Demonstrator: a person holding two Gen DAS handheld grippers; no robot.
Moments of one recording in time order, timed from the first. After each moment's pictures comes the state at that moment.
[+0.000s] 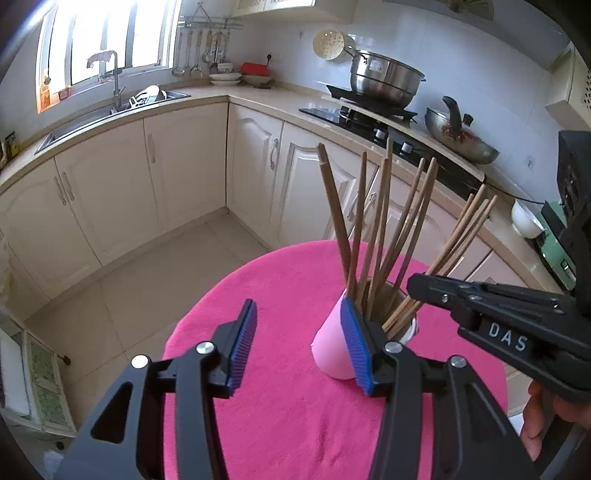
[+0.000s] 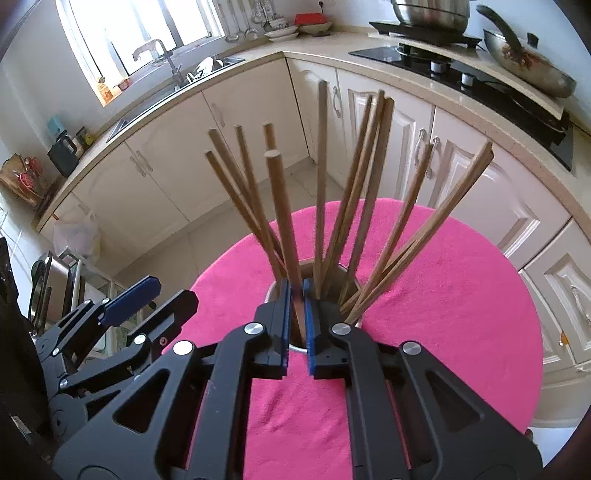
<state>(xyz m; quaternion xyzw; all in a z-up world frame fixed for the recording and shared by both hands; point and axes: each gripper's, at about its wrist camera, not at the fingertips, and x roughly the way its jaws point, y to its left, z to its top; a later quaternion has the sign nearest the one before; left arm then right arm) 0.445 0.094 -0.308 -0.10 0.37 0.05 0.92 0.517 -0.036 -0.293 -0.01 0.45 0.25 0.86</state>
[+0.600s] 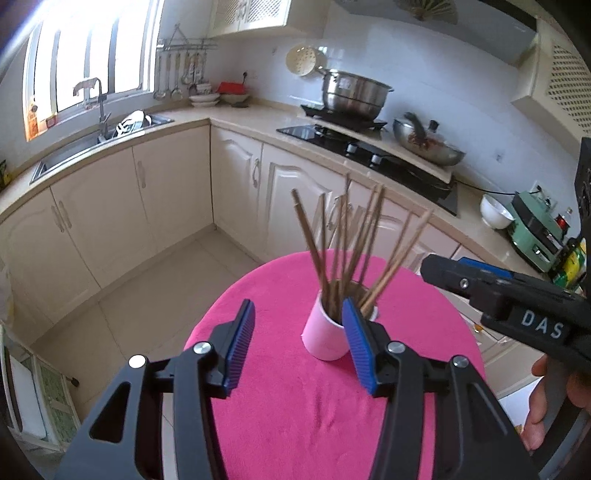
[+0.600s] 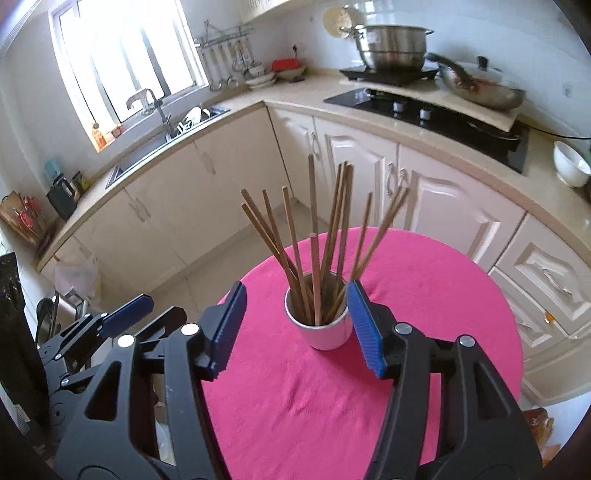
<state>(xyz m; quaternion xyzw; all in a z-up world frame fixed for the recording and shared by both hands) 0.387 0.084 -0.241 -0.07 0.35 0.01 0.94 0.446 -0.069 -0.221 0.03 0.38 0.21 0.90</state>
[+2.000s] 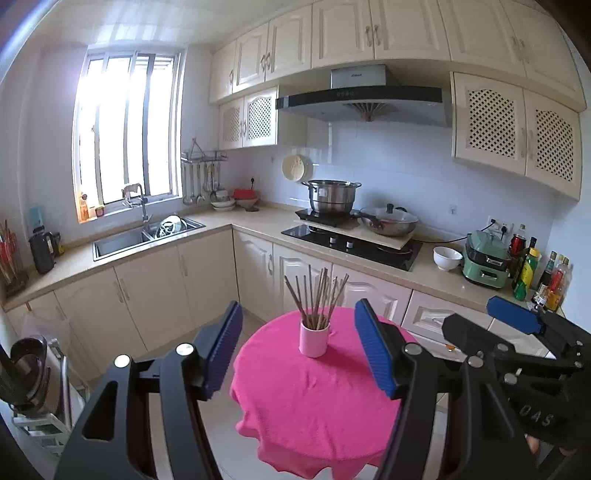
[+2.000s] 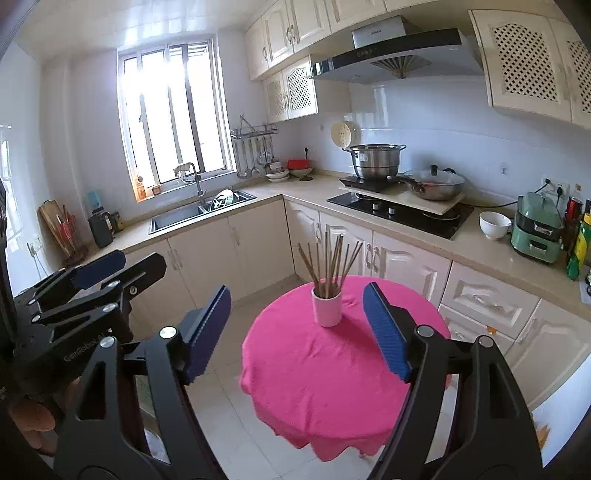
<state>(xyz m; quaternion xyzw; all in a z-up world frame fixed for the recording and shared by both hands) 0.046 0.004 -0.057 0.00 0.18 0.04 0.98 0.089 -0.141 -0.084 0.03 0.20 0.20 0.96</state>
